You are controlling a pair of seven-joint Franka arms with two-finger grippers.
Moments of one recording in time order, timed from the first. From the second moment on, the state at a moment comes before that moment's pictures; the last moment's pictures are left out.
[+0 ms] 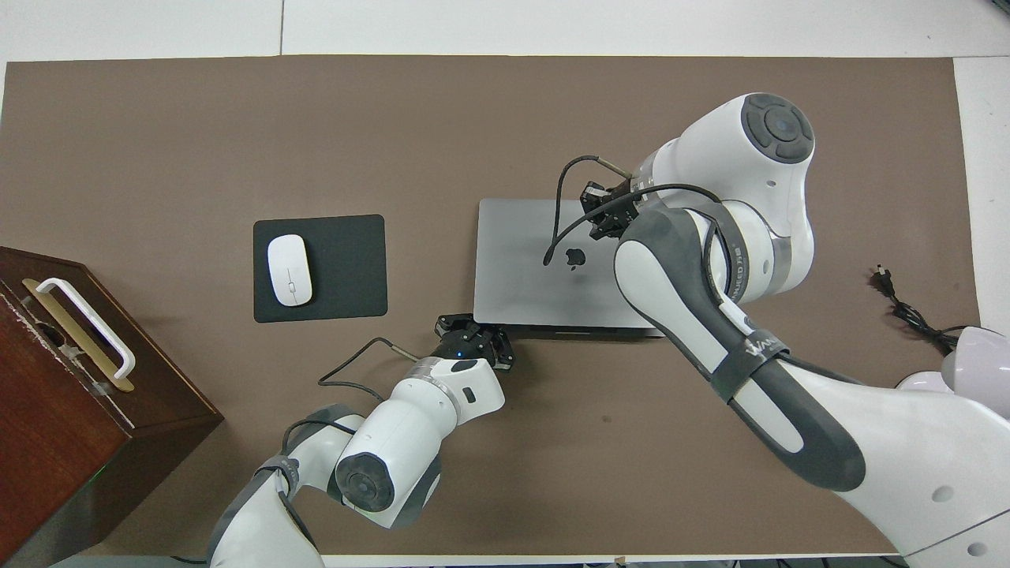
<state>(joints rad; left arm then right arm) -0.75 0.29 -0.04 -2.47 -0.24 3.50 0.04 0.13 0.39 0.21 -1.70 0.22 2.14 0.74</state>
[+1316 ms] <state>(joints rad) -0.60 -0.11 -0.02 -2.46 -0.24 2.73 0.09 0.09 0.20 0.20 -1.70 0.04 1.98 0.38</state>
